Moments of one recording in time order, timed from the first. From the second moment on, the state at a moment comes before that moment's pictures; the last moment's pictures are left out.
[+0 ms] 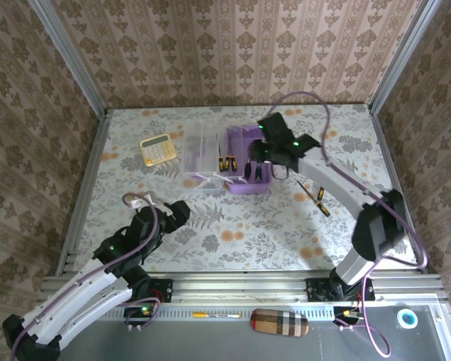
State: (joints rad) left arm -0.78 0.52 0.43 -0.54 -0.28 -1.00; right arm 0.49 1.60 1.39 -0.64 0.12 0.48
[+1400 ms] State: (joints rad) left arm -1.01 1.05 0.50 -0.03 -0.10 -0.93; right arm -0.01 1.64 0.90 -0.55 0.09 0.55
